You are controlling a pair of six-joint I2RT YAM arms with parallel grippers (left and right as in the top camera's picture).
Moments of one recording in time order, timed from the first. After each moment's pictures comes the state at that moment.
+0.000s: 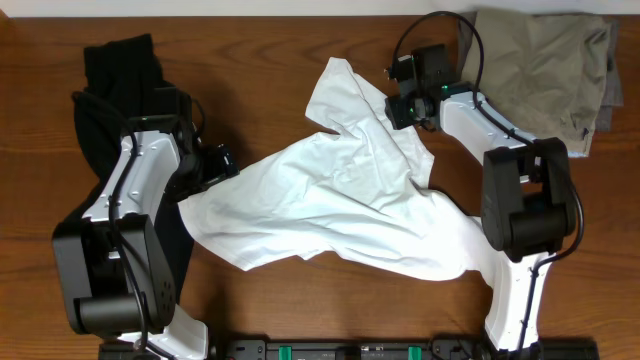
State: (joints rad) left arm 0.07 1.76 1.19 -0.91 0.08 -0.35; right arm 0.22 2.20 1.55 -0.39 -0.14 -0.11
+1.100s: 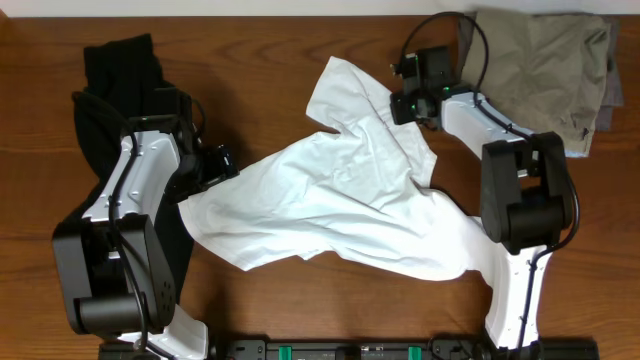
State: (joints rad) left arm 0.07 1.76 1.19 -0.91 0.08 -0.35; right arm 0.18 2.25 1.55 -0.31 -0.13 -0.01
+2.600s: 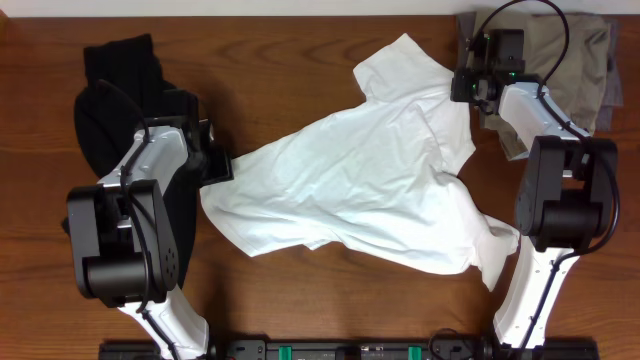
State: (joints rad) left arm 0.08 1.91 1.19 -0.74 0.08 -0.13; right arm -0.03 2.22 1.61 -0.33 -0.10 0.06
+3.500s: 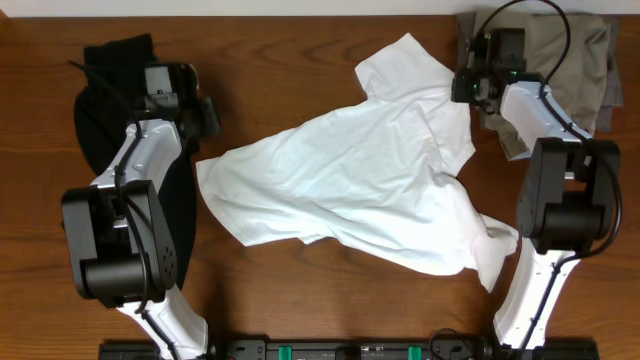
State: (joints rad) left arm 0.10 1.91 1.25 -0.30 0.10 -0.16; right arm -0.03 2.20 1.61 -0.36 -0.11 0.06
